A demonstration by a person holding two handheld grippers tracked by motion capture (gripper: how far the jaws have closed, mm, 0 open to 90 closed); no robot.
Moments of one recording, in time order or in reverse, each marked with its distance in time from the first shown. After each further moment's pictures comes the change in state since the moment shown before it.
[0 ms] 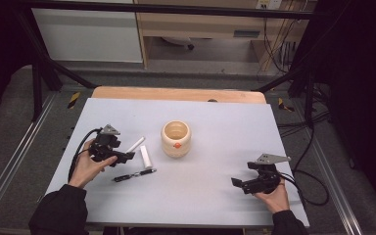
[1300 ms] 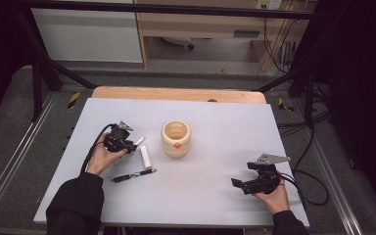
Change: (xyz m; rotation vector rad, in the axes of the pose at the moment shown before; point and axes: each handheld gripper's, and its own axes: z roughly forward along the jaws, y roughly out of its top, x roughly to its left) left arm 0.009 0.016 0.053 0.107 0.045 0.066; right arm 0.001 0.000 0.000 0.005 0.002 -0.002
